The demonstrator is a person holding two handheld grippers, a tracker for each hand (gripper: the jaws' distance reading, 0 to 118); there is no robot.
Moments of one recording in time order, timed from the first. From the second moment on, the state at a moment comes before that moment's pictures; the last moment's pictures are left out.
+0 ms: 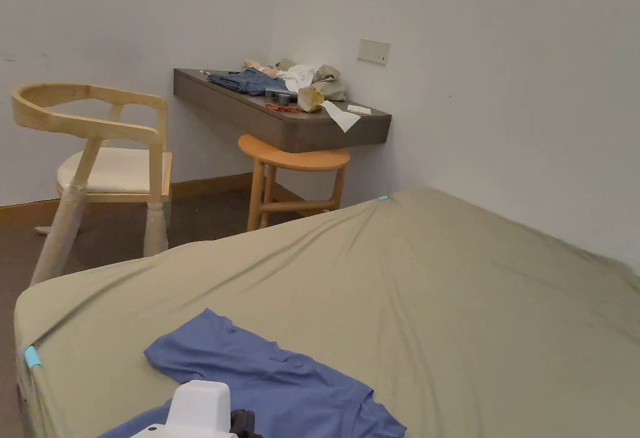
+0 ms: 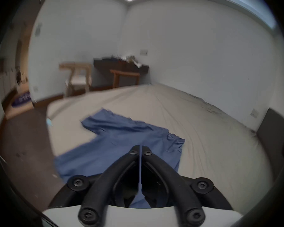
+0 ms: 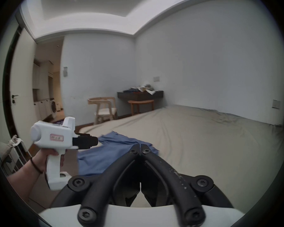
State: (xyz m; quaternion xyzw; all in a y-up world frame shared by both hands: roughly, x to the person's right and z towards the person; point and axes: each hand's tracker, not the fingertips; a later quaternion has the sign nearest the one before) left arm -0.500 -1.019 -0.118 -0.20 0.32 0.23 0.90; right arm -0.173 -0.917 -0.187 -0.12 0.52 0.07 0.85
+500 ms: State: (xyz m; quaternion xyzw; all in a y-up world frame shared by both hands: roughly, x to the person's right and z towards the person) left arm -0.547 -1.106 -0.198 -0.36 0.36 0.19 0.84; right arm -0.158 -0.984 -0.271 -0.20 0.46 0.10 0.86
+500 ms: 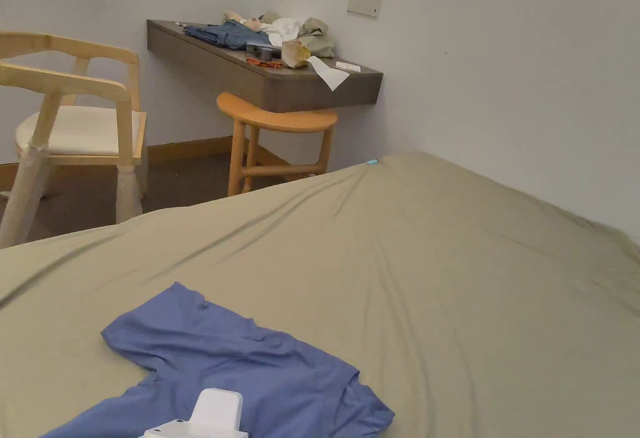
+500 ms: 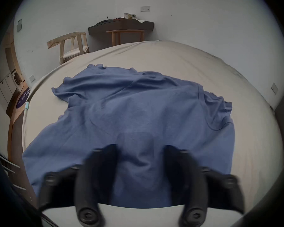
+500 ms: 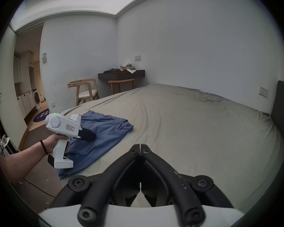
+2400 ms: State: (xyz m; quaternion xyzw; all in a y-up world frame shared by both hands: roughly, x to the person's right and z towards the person) left arm 0.048 -1.103 -0.332 -0.46 -0.28 0.09 0.83; right arm 0.204 -0.957 -0.157 -0.17 0.09 -0.06 0.98
